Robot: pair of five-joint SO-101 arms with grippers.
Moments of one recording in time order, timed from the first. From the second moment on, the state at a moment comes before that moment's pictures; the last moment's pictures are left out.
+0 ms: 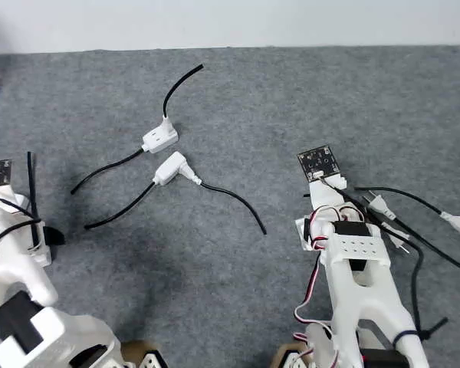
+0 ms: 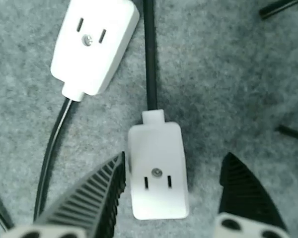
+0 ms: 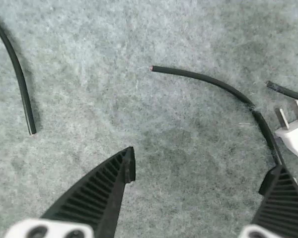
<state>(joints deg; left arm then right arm) -47.5 0.5 36.6 52.4 -24.3 0.4 -27.4 61.9 37.5 18.4</state>
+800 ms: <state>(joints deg) -47.6 13.6 30.4 48.6 -18.2 0.4 -27.4 61.9 37.5 18.4</state>
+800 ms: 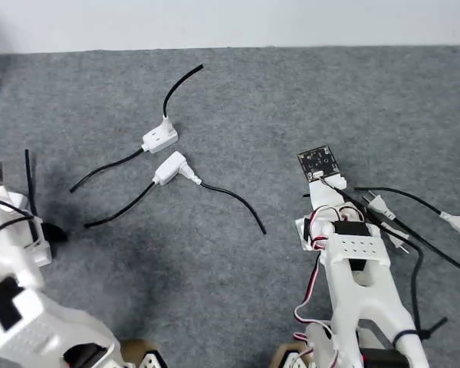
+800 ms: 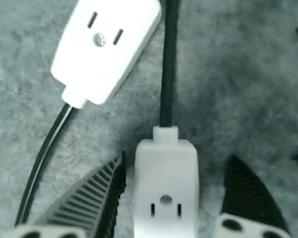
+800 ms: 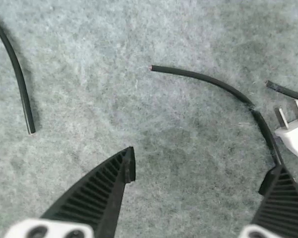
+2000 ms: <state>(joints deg) -18.4 -12.0 -0.7 98.9 -37.9 3.8 -27.4 63.3 32.5 18.4</state>
